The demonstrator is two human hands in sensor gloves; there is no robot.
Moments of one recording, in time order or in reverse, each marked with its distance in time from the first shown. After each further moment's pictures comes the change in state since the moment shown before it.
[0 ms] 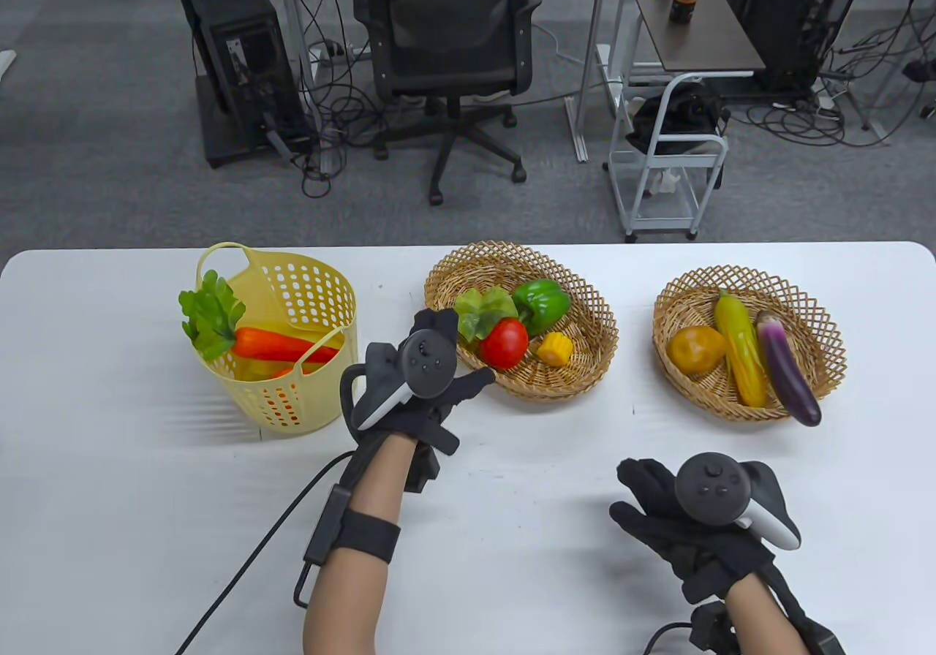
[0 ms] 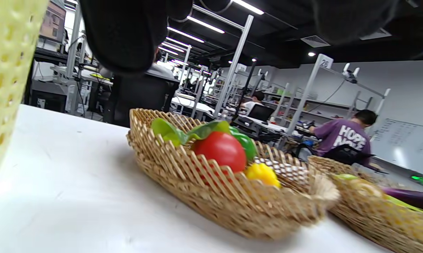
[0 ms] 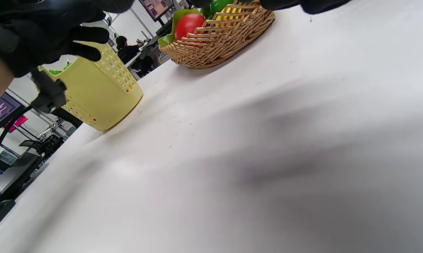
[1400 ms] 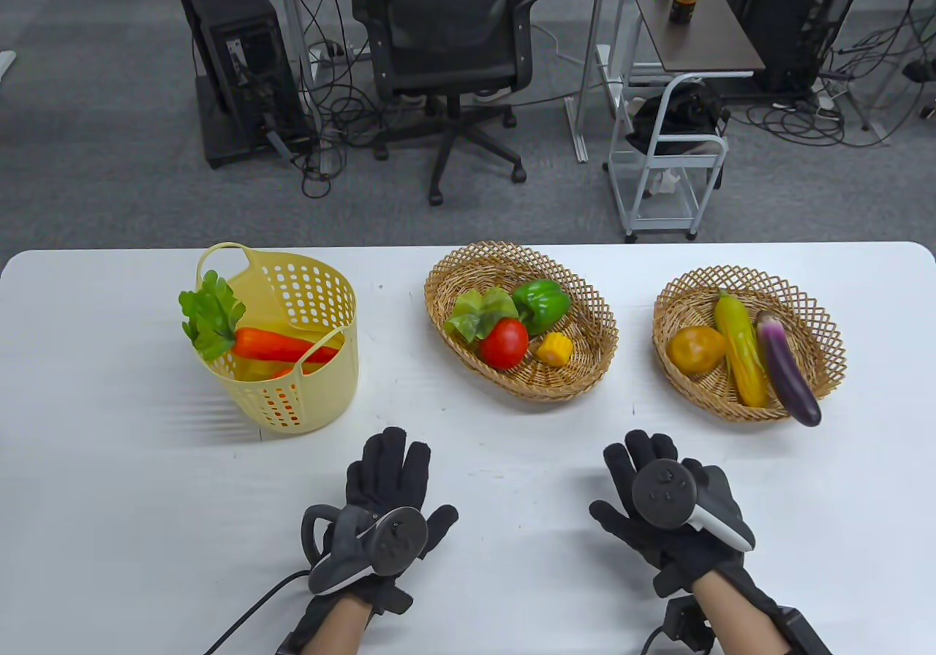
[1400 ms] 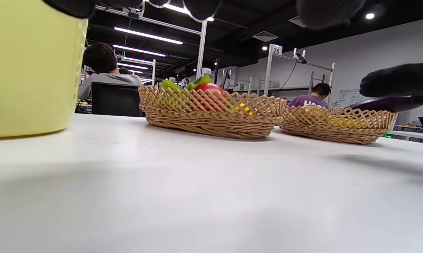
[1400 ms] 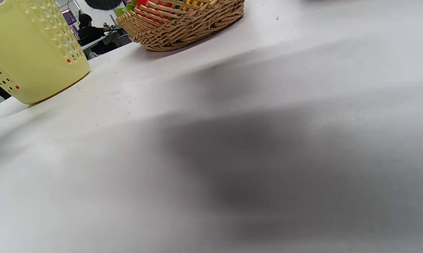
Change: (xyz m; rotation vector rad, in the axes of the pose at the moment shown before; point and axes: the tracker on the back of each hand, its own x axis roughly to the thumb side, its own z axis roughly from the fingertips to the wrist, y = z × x) left_hand -0.024 -0.070 0.121 0.063 -0.136 -0.220; right_hand -0.006 0.030 -0.027 -0.037 0.149 0.220
